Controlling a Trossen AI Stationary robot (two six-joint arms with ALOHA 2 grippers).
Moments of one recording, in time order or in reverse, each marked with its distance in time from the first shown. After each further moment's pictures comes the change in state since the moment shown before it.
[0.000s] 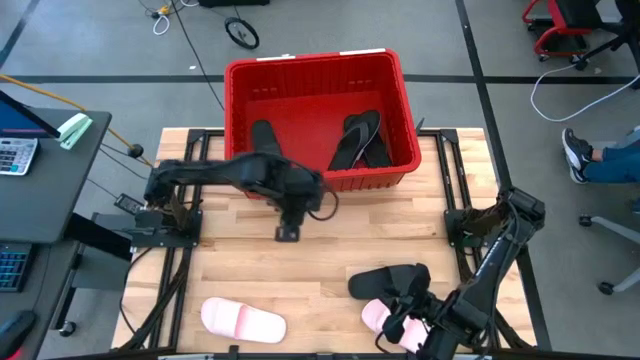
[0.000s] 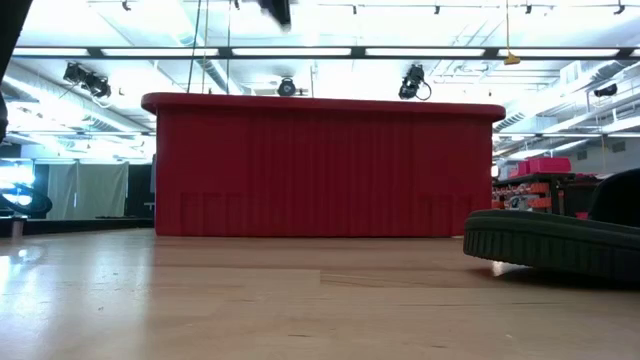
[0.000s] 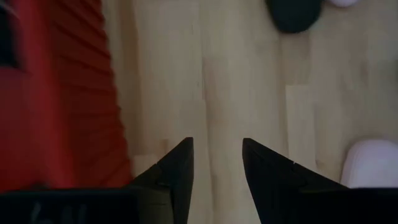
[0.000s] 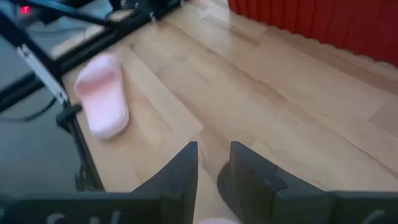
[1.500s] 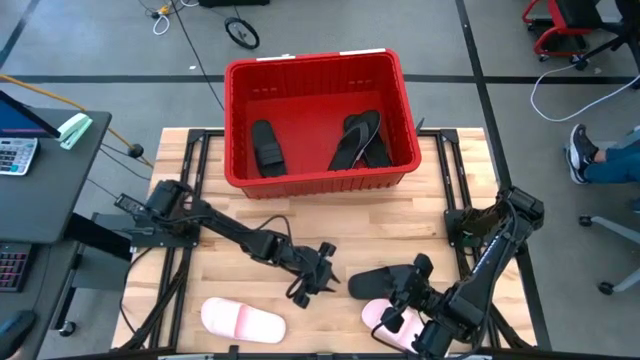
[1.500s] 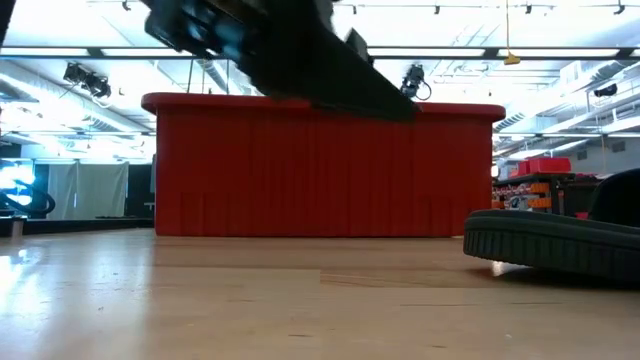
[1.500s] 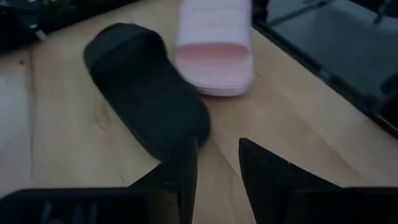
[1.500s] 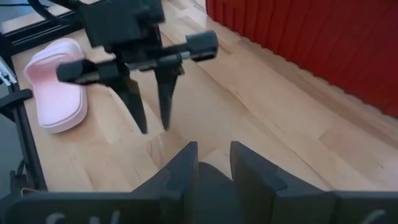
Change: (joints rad) left arm -0.259 0.064 -0.921 1.647 0.089 0.172; right arm -0.035 0.000 0.000 -0.140 -0.007 -0.052
